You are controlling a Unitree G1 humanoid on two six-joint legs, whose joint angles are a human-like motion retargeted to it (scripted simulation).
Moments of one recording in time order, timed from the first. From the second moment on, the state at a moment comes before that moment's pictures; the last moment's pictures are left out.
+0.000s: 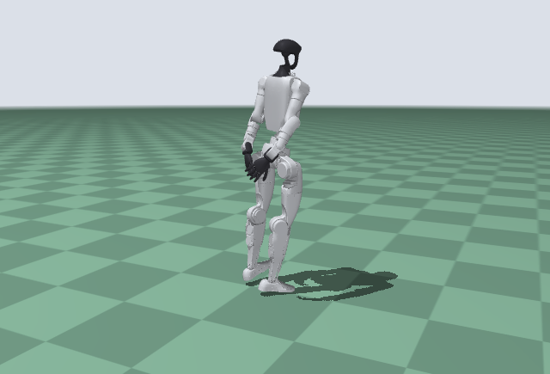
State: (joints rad) left arm 0.31 0.00 0.57 1.70 -0.46 0.36 -0.39; right arm 0.44 -0.16 -0.34 1.70 0.11 0.29 0.27; waist -0.03 0.00 -0.21; left_leg -0.11 -0.09 0.03 0.00 -0.42 -0.04; right_leg -0.10 -0.10 -0.36 0.02 0.00 0.04
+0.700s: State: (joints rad) left arm -0.09 0.11 0.02 1.37 0.11 0.25 -0.41; right arm -0.20 -0.48 0.07 0.04 -0.46 -0.10 -0.10; waist -0.02 -0.01 -0.18; left_leg -0.09 -0.09 0.04 0.00 -0.40 -0.03; right_leg -0.08 -0.09 -0.35 0.02 0.02 0.02
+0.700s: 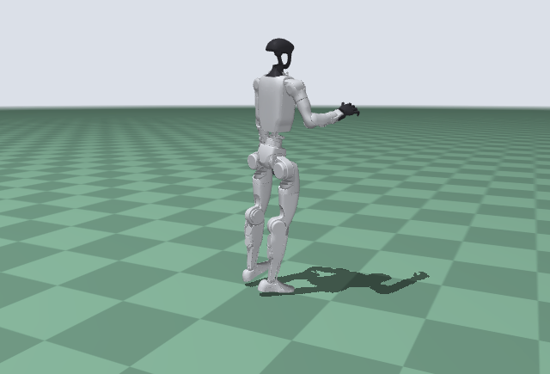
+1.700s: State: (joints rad) left arm -0.02 0.02 0.10 1.58 0.01 0.27 -0.36; right arm 0.02 -0.36 0.06 0.11 -0.73 -0.25 -0.96; waist -0.05 0.00 -0.21; left_leg -0.08 -0.08 0.06 0.00 -0.41 -0.04; right_leg -0.09 -0.08 -0.34 0.02 0.02 0.03
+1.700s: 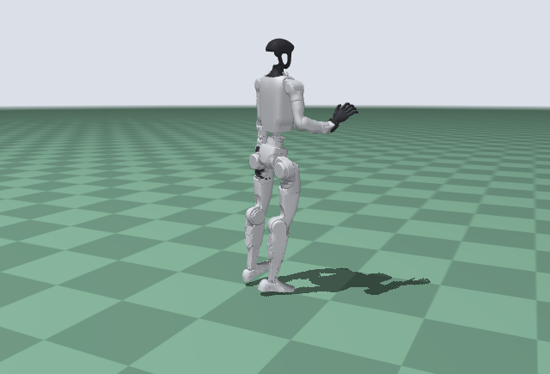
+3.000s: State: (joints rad) left arm -0.03 0.02 0.06 1.58 0.04 0.30 -0.37; right arm -0.26 -0.41 -0.20 -0.22 -0.56 0.17 -0.13; waist -0.07 0.01 -0.22; left_leg -0.08 -0.08 0.06 0.01 -0.40 -0.03; right_leg -0.08 -0.08 -0.35 0.02 0.02 0.03
